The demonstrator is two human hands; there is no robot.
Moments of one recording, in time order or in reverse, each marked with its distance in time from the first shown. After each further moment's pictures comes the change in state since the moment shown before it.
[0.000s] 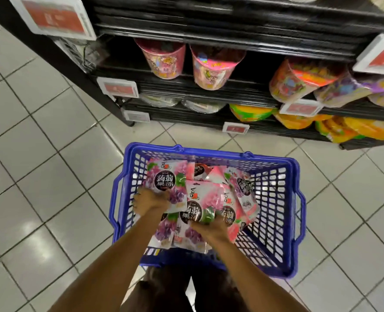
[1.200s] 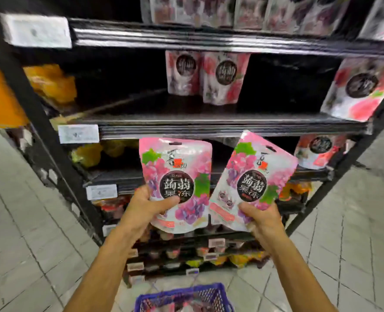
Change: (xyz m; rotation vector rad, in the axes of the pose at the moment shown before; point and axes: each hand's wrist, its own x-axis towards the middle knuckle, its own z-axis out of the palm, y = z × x) left_hand -0.557 0.101 -0.581 -0.844 -0.505 1.297; right_hand -0.662 -0.233 -0.368 0.730 0.200 -1.253
